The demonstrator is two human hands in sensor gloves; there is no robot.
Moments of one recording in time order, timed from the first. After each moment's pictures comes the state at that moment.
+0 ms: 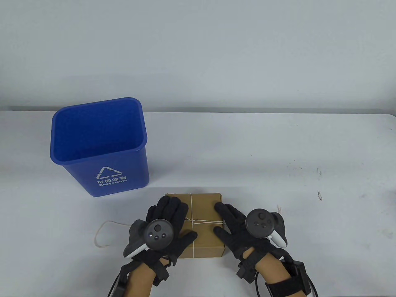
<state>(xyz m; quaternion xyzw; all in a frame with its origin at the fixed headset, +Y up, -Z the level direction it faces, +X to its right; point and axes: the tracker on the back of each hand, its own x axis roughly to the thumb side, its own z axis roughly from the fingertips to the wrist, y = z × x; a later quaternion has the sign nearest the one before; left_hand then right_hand) -0.129 -0.710 -0.236 -0.03 -0.21 0.23 0.95 0.134 -0.739 -0.266 0.23 0.11 0.88 0.40</state>
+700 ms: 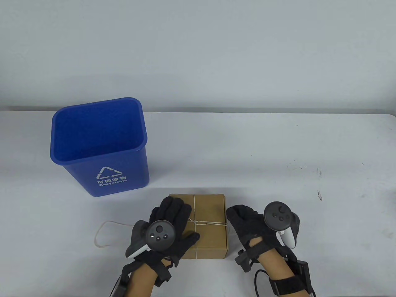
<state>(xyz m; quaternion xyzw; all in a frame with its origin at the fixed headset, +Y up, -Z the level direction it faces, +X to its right) -0.124 -0.713 -0.235 -0.03 -0.22 0.24 0.94 0.163 -0.722 -0.277 0.11 0.05 0.86 0.49</state>
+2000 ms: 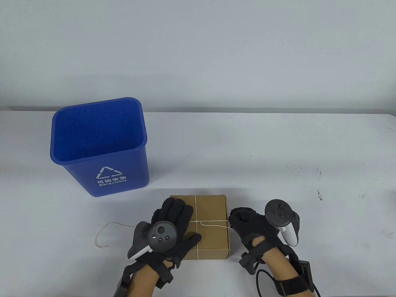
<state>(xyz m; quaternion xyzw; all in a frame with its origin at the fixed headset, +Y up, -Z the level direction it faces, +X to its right) -0.119 -0.713 -0.232 -0.04 -0.22 0.24 0.94 0.169 -0.734 -0.281 0.10 0.11 0.85 0.50</state>
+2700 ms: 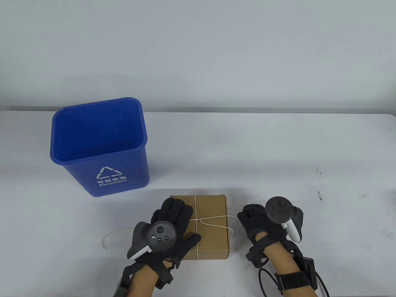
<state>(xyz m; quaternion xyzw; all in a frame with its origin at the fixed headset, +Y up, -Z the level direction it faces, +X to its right) -0.120 -0.714 -0.232 -0.04 -0.22 0.24 0.94 0.190 -0.748 -0.296 0.05 0.09 0.91 0.39</state>
